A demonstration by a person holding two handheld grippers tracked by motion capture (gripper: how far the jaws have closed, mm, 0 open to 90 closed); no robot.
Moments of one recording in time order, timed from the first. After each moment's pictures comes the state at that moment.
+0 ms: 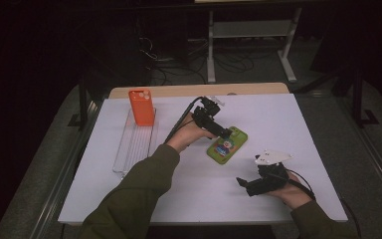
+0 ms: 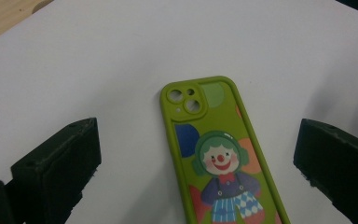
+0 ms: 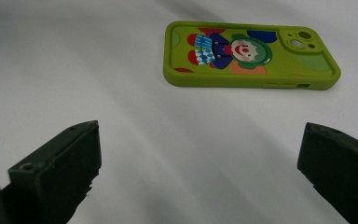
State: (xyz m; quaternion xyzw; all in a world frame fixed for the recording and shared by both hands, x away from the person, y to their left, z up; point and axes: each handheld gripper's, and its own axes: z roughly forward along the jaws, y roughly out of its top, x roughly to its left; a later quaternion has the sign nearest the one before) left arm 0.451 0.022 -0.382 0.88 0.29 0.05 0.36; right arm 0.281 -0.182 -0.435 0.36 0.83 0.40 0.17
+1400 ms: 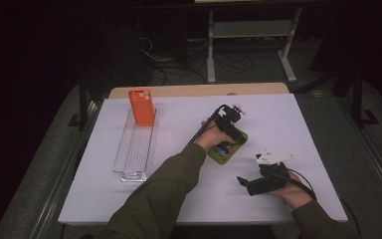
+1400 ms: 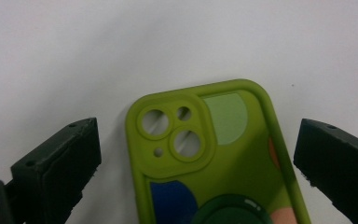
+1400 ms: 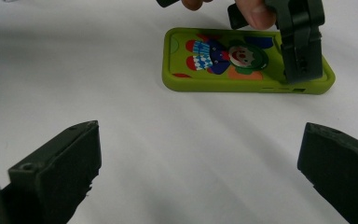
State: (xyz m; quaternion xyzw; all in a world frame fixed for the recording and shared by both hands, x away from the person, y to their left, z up) left arm 0.473 -0.045 -0.437 0.92 0.29 0.04 0.27; right arm 0.281 -0.185 -0.432 0.35 0.83 0.40 0.17
